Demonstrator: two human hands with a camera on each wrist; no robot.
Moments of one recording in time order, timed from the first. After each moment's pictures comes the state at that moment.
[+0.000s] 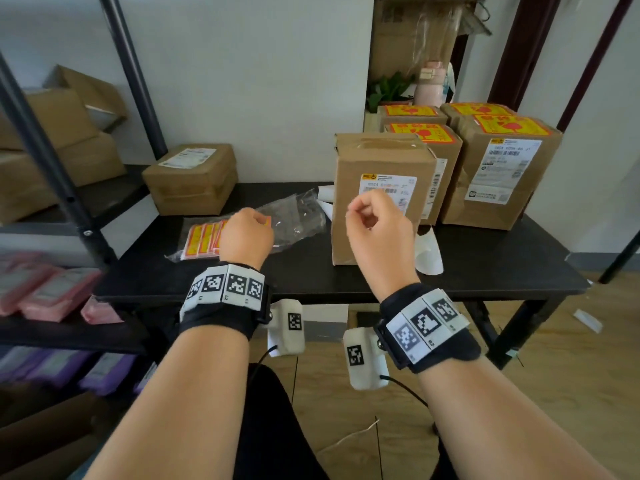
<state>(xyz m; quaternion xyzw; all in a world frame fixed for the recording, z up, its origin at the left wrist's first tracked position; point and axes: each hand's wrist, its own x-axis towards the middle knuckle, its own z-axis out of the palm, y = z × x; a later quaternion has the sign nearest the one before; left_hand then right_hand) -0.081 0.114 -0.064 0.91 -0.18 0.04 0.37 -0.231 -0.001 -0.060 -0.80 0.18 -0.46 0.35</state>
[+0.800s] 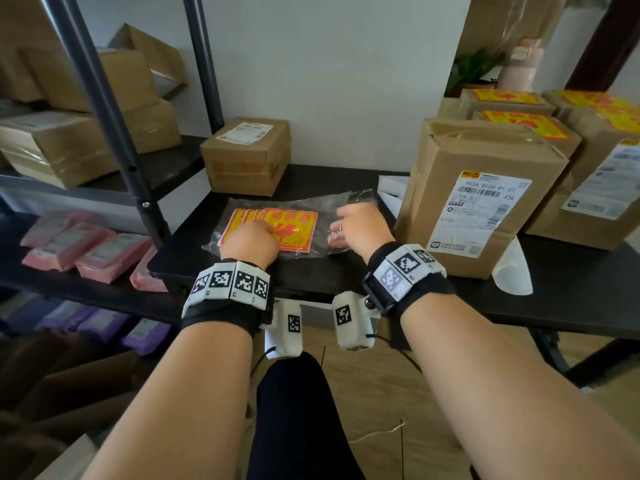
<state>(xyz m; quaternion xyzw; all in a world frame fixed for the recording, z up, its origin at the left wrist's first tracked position) -0.007 0.169 -0.098 0.97 -0.16 -0.08 0.17 -0.080 0.017 -0.090 -0.80 0.26 -0.10 0.53</state>
